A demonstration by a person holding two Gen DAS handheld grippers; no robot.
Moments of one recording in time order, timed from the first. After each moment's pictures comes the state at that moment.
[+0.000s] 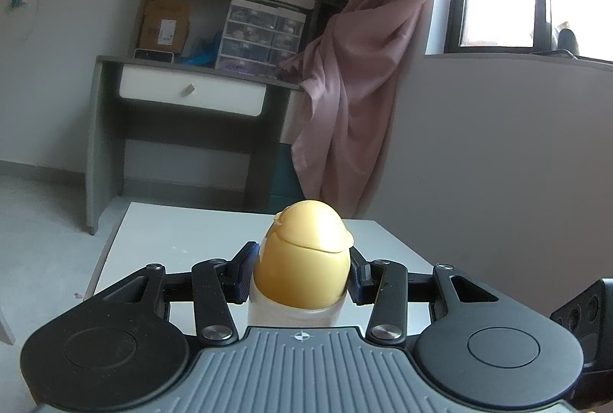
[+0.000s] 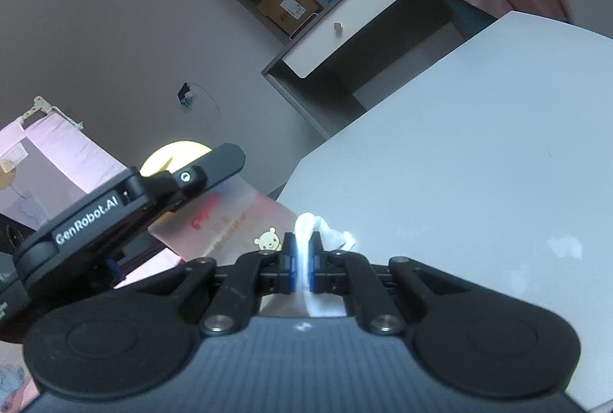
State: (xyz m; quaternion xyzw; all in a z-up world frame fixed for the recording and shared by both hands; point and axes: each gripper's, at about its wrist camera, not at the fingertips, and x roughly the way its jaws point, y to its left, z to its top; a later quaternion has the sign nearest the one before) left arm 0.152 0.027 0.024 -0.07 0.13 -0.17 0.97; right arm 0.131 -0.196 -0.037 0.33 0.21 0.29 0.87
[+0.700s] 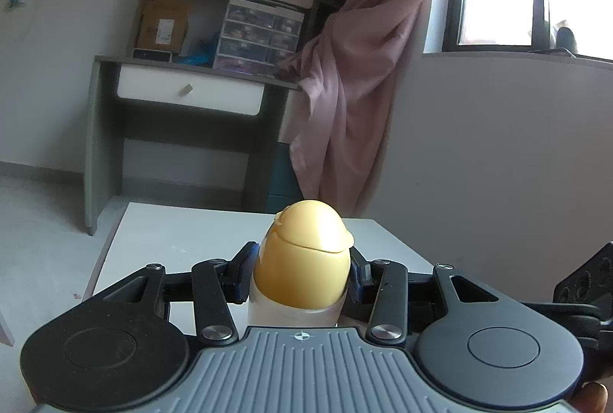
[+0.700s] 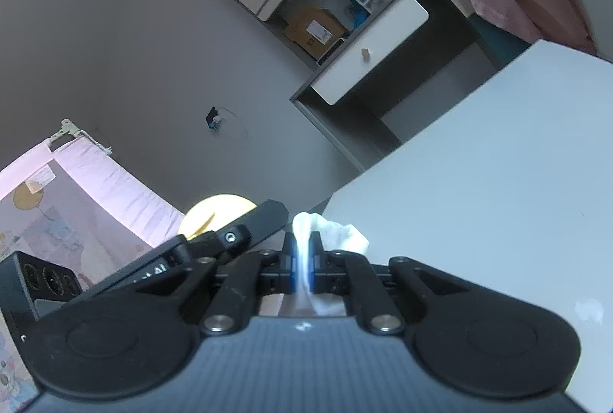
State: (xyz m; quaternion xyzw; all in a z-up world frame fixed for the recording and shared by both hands) left arm 0.149 0.027 0.024 -0.07 0.13 -0.17 0.97; right arm 0.140 -0.203 -0.021 0.35 0.17 0.31 0.87
